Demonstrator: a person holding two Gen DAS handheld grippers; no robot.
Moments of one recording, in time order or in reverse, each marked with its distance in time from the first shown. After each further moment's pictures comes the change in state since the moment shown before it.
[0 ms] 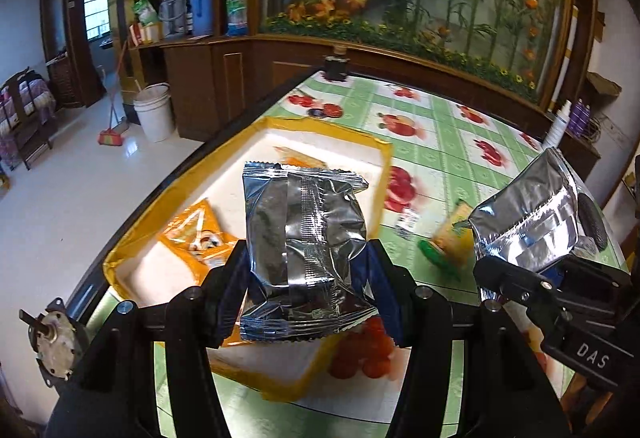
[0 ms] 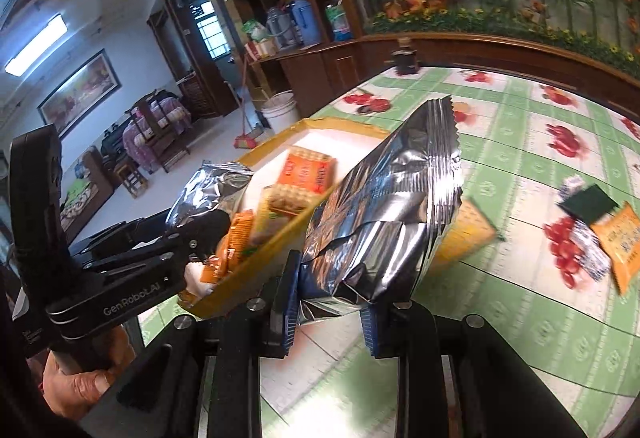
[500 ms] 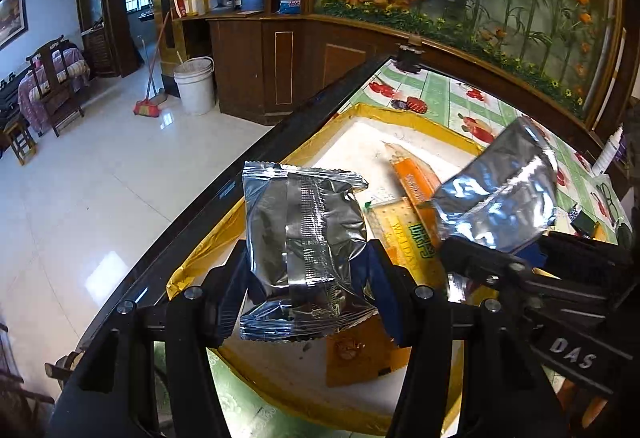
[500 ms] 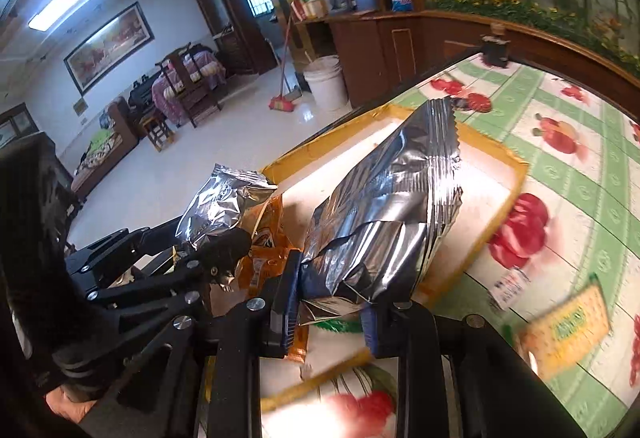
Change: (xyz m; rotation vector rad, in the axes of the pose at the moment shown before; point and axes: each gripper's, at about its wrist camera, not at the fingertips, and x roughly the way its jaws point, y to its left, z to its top) left arm 0.041 0.069 0.007 -0.092 0.063 0.113; right arm 0.110 0.071 0.046 -0.130 0.139 0.090
